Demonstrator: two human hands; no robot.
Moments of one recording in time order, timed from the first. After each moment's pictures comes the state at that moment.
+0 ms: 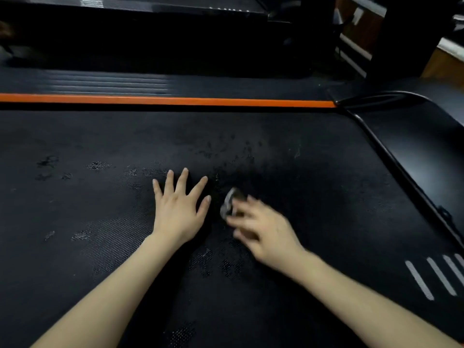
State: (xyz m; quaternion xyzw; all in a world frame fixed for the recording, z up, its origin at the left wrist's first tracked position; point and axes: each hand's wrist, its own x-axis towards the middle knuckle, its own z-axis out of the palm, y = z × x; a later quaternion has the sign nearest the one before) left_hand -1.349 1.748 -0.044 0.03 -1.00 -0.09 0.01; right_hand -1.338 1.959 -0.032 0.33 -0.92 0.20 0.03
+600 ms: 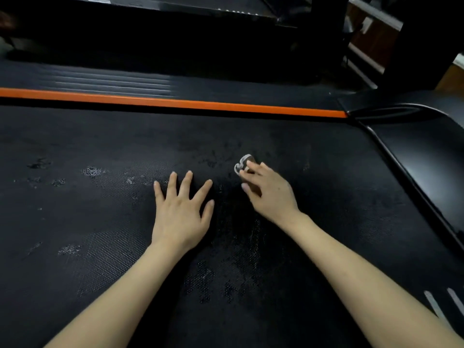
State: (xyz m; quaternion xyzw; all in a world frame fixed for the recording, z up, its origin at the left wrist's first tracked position) left_hand -1.365 1.749 -0.050 0.04 -1.00 -0.07 0.03; right_hand -1.444 1.940 -0.031 0.24 -0.95 0.17 0.06
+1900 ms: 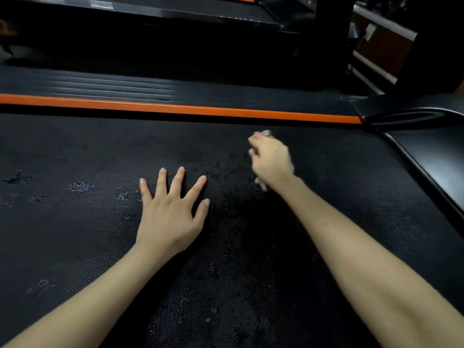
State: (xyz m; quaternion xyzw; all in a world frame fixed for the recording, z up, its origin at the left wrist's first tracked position) left_hand -1.398 1.722 -0.056 0.04 -1.00 -0.06 0.04; right_hand -1.549 1.903 -0.031 0.17 -0.97 0.13 0.12
